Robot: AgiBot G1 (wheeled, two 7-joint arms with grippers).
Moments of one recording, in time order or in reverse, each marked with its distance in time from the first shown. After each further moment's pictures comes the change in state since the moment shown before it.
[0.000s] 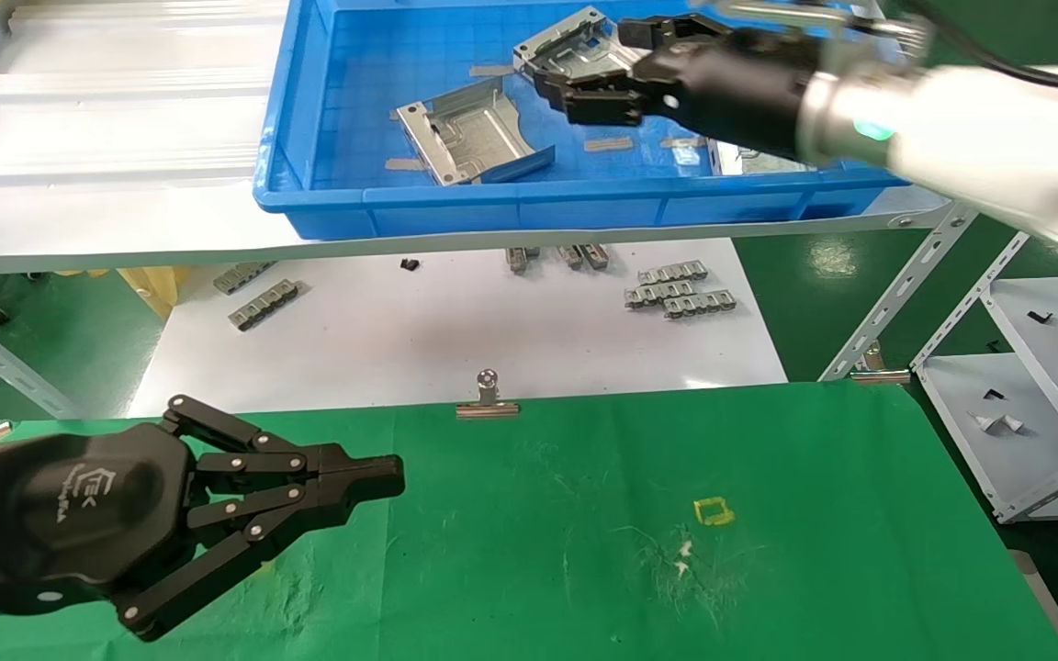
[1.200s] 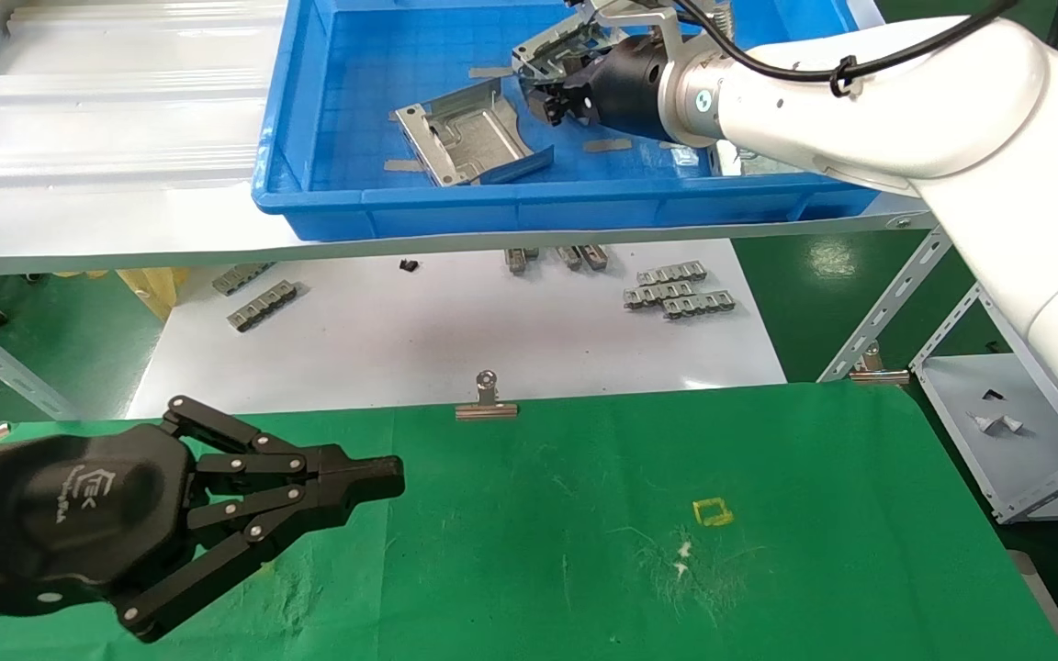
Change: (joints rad) left arm 0.000 0.000 0.000 0.000 0.000 0.000 0.000; right arm 0.190 -0.222 -0.508 -0.221 -0.129 0.342 0.385
